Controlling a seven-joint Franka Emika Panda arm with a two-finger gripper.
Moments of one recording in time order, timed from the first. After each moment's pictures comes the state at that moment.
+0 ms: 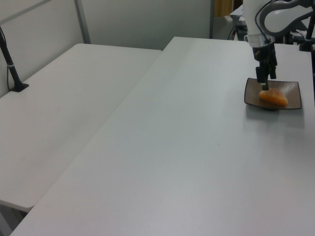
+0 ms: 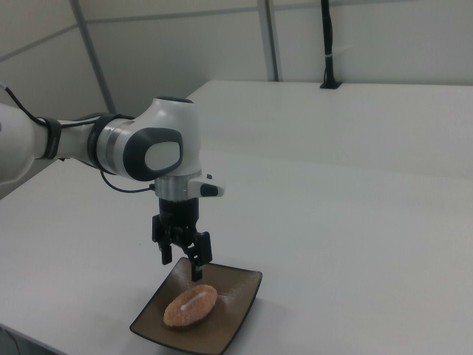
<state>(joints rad) 0.12 -0.06 -0.19 -2.17 -0.05 1.82 0.05</state>
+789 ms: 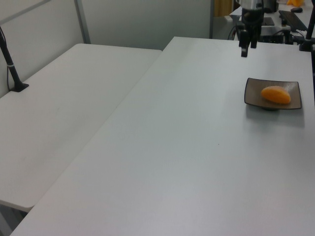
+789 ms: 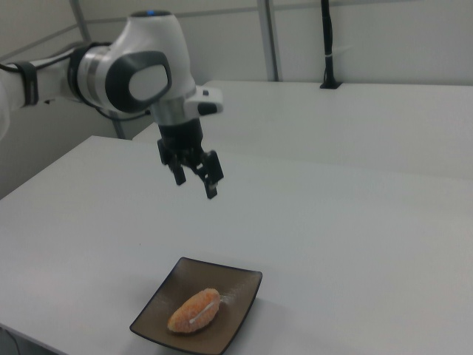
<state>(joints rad) 0.12 -0.08 -0.19 -1.89 -0.01 1.82 0.05</state>
